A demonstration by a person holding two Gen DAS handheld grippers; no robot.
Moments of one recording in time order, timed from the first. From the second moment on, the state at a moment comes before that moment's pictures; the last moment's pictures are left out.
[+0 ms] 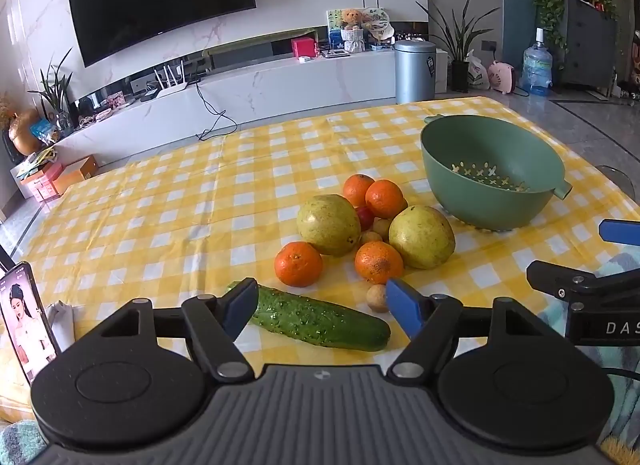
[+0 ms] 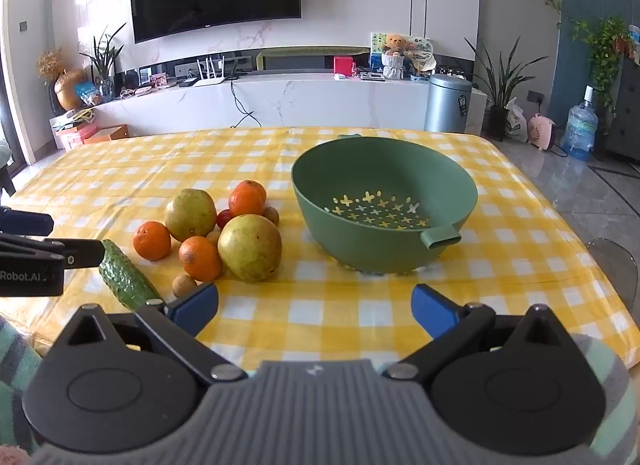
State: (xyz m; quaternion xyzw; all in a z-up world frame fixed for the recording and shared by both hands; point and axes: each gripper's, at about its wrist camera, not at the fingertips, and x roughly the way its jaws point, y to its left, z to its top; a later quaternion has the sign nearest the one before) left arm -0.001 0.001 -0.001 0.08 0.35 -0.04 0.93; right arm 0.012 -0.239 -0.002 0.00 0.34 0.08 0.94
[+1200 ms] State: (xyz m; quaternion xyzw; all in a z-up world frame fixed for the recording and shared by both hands) left arm -0.002 -0.002 -0.003 0.09 0.35 -0.04 0.93; right arm 0.015 -0.230 -0.005 0.00 0.34 0.07 0.94
